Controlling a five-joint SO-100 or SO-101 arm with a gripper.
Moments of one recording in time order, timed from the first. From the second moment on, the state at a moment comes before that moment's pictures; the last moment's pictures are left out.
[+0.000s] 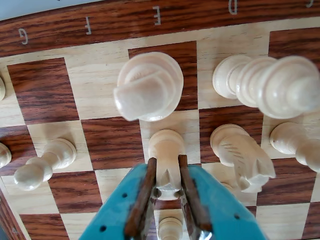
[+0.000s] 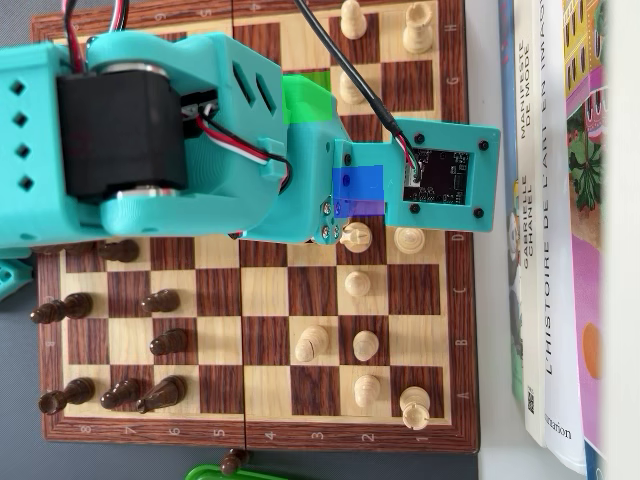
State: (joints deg) arm -5.7 70.8 76.9 64.0 102.7
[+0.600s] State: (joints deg) arm -7.9 83.4 84.0 64.0 102.7
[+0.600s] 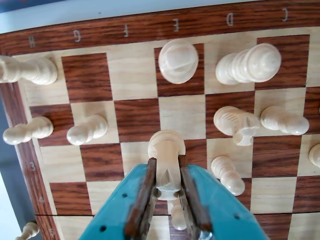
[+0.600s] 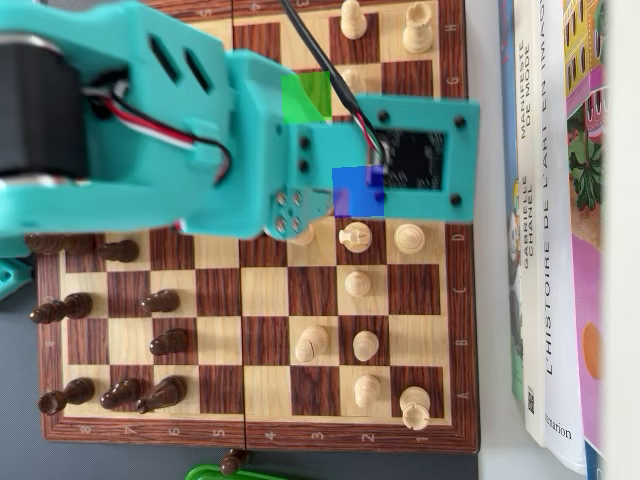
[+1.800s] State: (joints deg) arm -19.9 85.9 93.9 60.1 109.1
